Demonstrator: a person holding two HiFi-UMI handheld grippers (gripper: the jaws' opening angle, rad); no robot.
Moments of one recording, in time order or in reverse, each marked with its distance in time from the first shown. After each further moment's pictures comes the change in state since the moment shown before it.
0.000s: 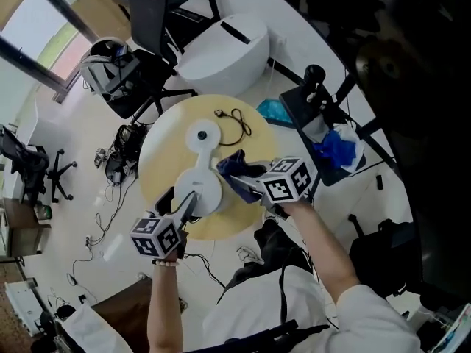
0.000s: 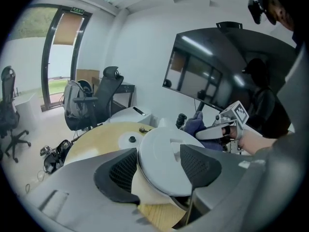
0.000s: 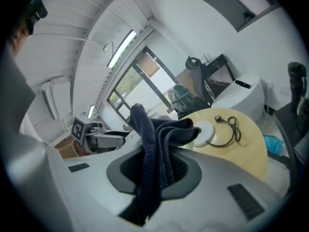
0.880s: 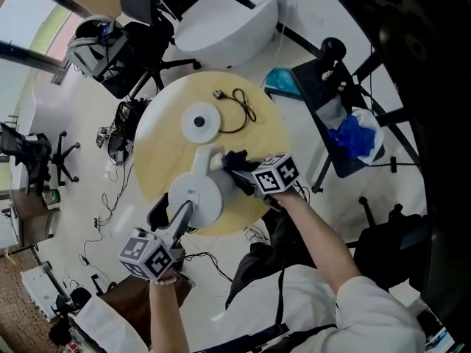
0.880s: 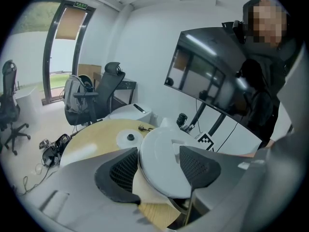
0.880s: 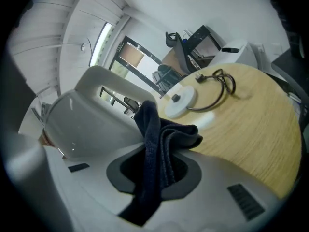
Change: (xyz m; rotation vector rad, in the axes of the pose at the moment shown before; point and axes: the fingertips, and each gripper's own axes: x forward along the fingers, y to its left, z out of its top) left arm -0.001 -0.006 0.005 -0.053 0.028 0.003; right arm 0.077 -0.095 -0.097 0.194 0.148 -0.002
